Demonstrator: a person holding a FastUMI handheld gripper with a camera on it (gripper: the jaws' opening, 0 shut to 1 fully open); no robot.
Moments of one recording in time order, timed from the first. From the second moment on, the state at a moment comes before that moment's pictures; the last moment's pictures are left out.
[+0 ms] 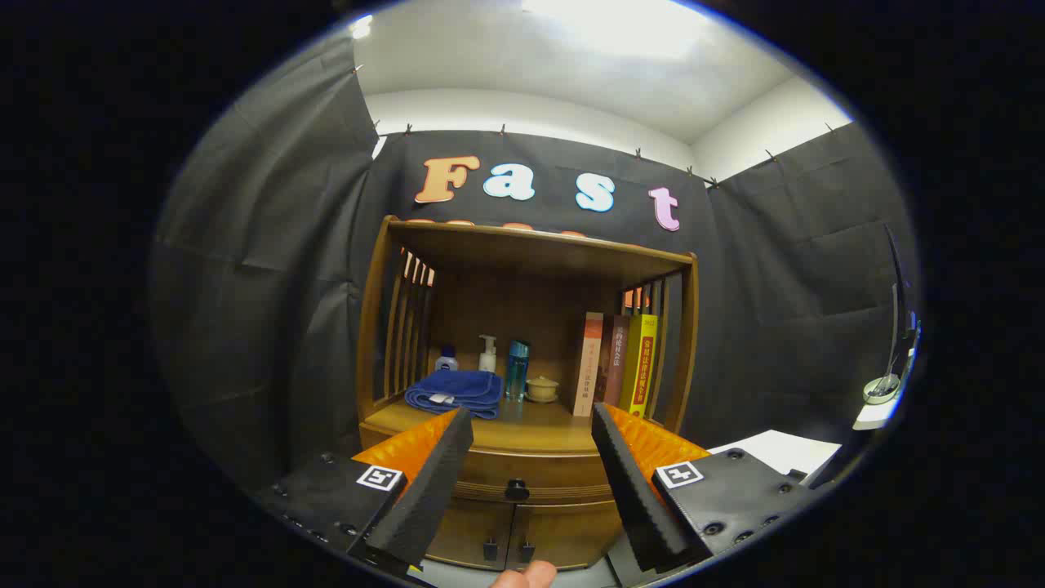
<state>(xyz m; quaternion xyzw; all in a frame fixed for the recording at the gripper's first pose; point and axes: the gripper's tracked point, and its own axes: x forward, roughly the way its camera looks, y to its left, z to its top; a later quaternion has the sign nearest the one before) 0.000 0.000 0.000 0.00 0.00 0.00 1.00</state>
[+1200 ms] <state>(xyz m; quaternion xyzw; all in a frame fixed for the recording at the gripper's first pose) 0.021 0.001 -0.037 0.01 -0.02 0.03 1.00</state>
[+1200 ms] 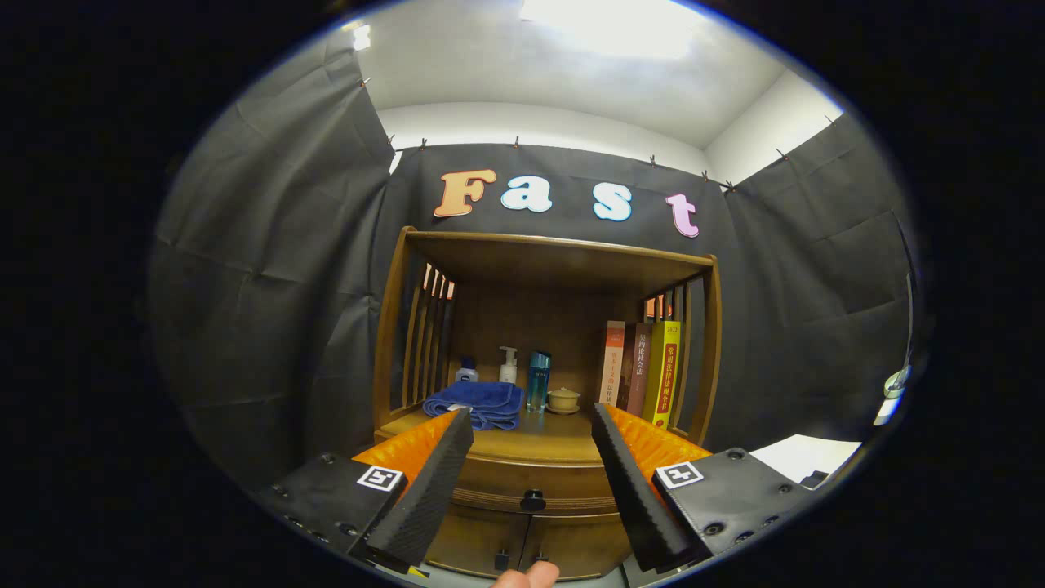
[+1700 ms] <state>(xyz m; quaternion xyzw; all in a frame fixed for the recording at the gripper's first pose) 0.066 0.009 -0.275 0.06 0.08 0.03 0.99</state>
